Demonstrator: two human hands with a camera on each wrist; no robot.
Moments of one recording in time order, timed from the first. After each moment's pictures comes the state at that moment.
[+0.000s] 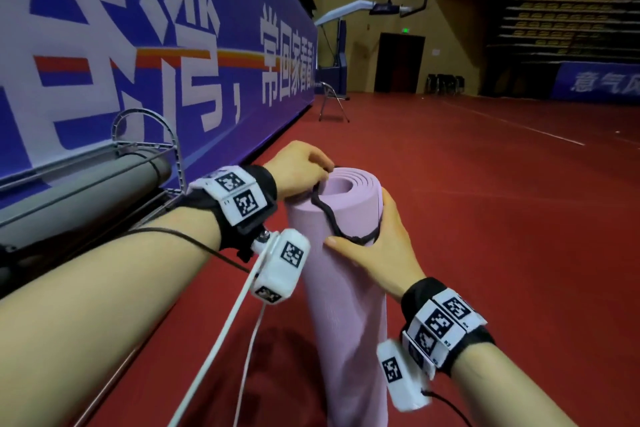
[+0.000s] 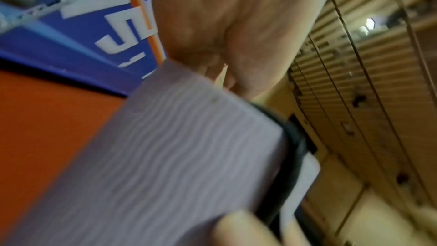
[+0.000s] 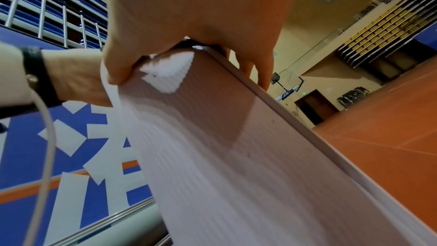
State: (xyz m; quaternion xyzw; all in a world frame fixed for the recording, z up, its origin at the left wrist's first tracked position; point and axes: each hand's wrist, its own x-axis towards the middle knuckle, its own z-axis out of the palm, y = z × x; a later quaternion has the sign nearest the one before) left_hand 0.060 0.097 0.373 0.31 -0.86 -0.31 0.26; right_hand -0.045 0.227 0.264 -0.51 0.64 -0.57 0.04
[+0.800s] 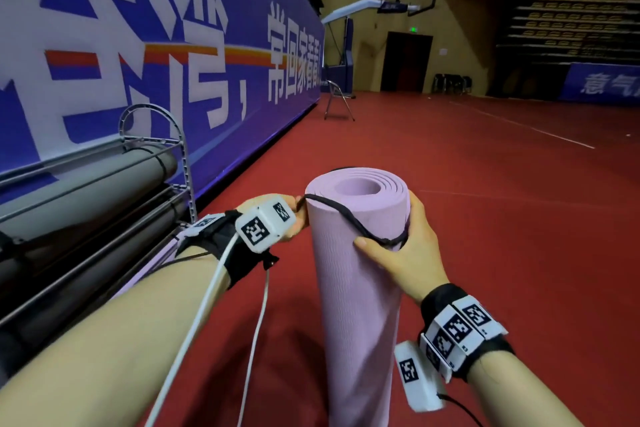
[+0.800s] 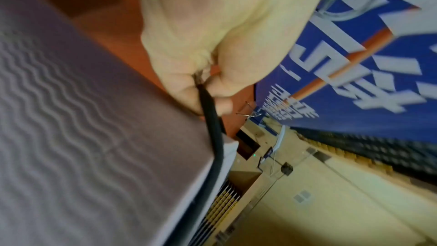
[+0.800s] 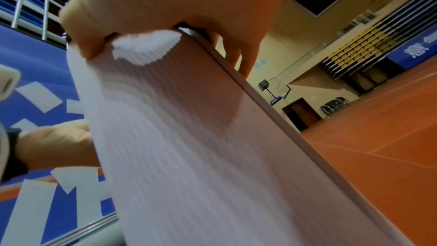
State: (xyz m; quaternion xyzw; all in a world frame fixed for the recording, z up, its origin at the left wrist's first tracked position) left_hand 0.076 0.060 0.312 0.41 -0.58 -0.69 0.14; right_hand -0.065 0.237 0.256 -0.50 0.63 -0.60 0.00
